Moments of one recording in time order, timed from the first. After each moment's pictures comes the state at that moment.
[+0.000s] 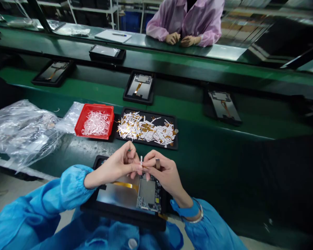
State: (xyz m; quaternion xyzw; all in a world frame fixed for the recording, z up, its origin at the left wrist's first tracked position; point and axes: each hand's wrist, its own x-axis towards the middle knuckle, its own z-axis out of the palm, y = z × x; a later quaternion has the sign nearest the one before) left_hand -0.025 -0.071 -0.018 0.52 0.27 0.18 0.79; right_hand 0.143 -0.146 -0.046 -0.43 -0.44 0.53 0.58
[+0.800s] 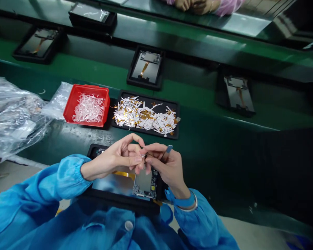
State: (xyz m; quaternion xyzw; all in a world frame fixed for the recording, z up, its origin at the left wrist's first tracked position) left_hand -0.020 -0.071 -0.015 0.38 0.23 0.12 0.89; right_hand 0.147 -0.155 -0.042 -0.42 -0.42 0.54 0.60
